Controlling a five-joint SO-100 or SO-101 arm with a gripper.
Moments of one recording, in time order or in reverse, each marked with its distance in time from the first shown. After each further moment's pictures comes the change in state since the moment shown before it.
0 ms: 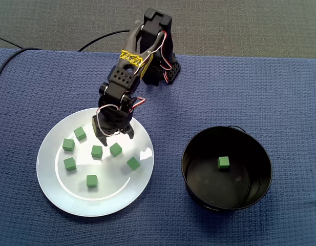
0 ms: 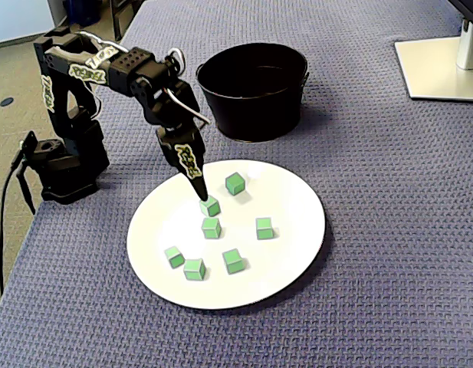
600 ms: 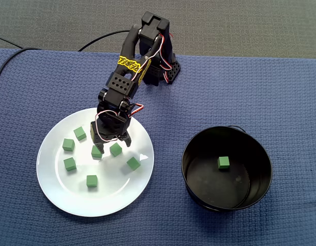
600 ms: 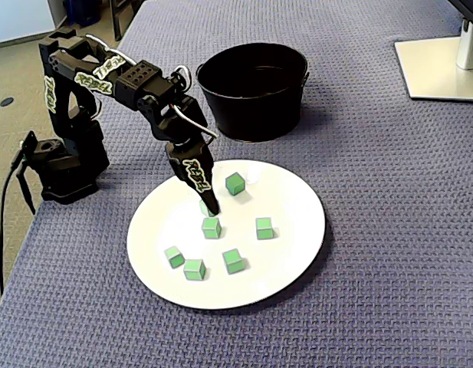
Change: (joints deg) arm 0.2 -3.2 2.7 -9.3 0.7
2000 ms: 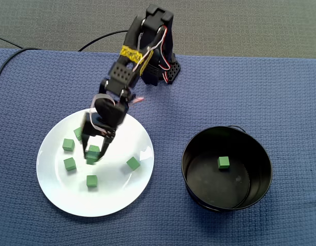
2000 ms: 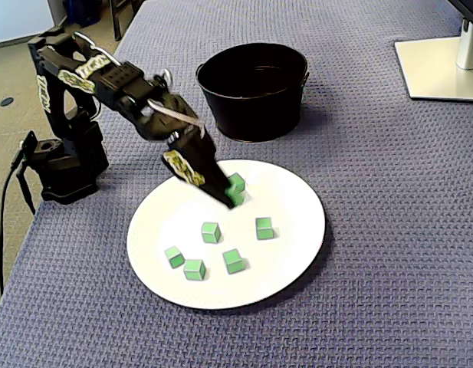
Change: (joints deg) arm 3.9 13.4 12.0 -30.5 19.1
